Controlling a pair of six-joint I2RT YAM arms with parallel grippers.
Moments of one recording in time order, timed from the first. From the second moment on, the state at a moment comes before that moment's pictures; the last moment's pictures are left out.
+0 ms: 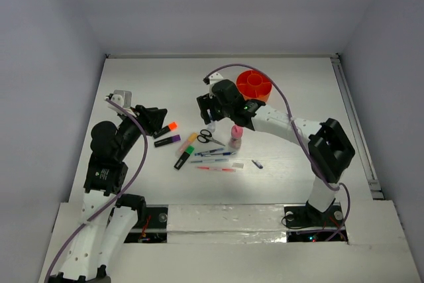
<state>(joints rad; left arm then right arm) -0.16 0.57 0.68 -0.15 0.29 -0.41 0.81 1.79 1.38 -0.20 0.14 0.21</state>
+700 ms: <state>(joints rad) -0.17 0.56 0.68 -0.15 0.29 -0.40 0.81 1.85 1.40 -0.22 0.14 0.23</state>
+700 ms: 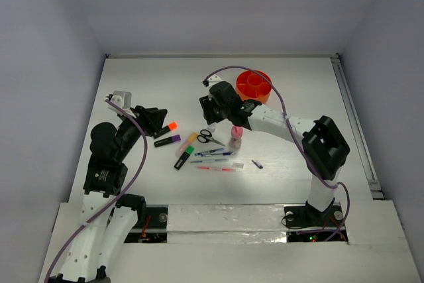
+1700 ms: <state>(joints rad) -0.17 0.56 0.68 -0.15 0.29 -0.40 0.79 1.82 1.40 -0.22 0.21 0.23</state>
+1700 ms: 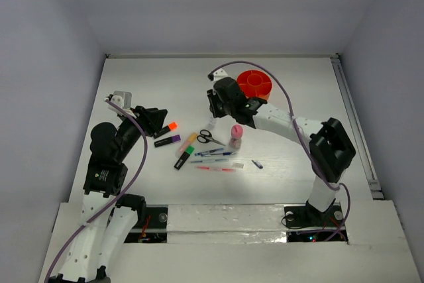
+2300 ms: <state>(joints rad) -0.17 0.55 0.68 -0.16 0.29 -0.40 0.49 1.65 1.45 -0.14 0.27 0.20</state>
